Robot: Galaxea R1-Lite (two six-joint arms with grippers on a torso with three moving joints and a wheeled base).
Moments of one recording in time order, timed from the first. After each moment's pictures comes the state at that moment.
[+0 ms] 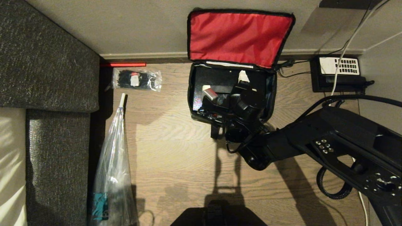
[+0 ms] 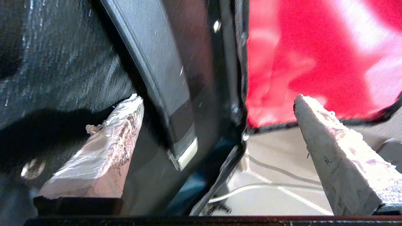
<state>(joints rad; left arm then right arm) 0.00 0.00 0.00 0.00 0.00 0.05 0.68 2.36 -1.46 -1.30 -0.79 -1.59</state>
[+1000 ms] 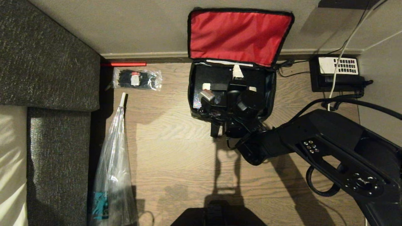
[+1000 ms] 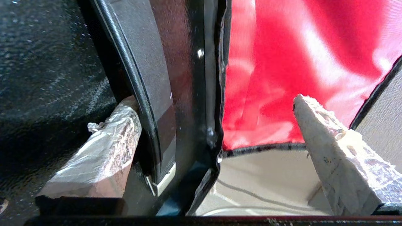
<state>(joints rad) 0.00 0.00 0.00 0.00 0.00 0.05 0.60 2.46 -1.54 -1.32 -0.74 -1.75</state>
